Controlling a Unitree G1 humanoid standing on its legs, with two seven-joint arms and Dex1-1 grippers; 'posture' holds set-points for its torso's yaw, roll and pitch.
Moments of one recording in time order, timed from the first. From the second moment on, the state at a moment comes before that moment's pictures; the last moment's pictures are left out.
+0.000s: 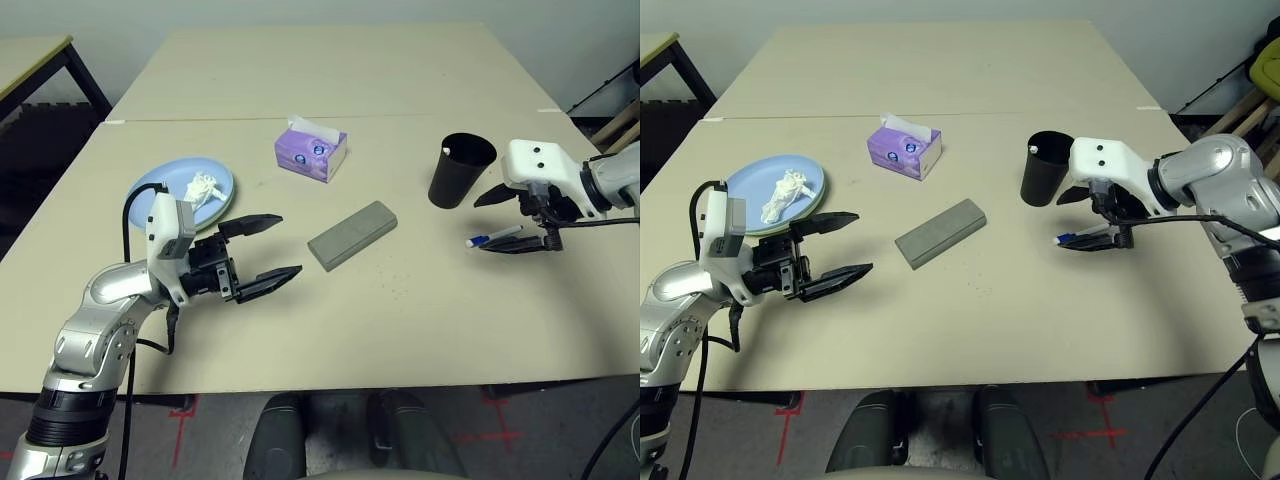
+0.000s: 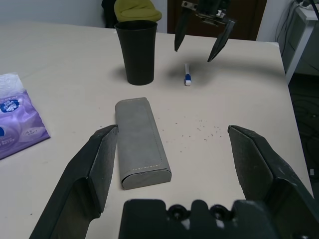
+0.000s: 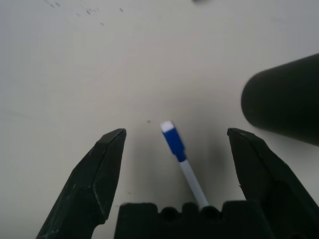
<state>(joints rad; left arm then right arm) -0.15 0.68 0.12 -0.27 -0.60 0.26 -1.06 -0.89 -0.93 0.36 0.50 -0.09 0.05 1.49</state>
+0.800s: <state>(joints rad) -0.07 0.67 0.14 -0.31 -0.60 0.26 -1.03 -1.10 -0.77 0.51 1.00 -0.41 -0.38 1.53</state>
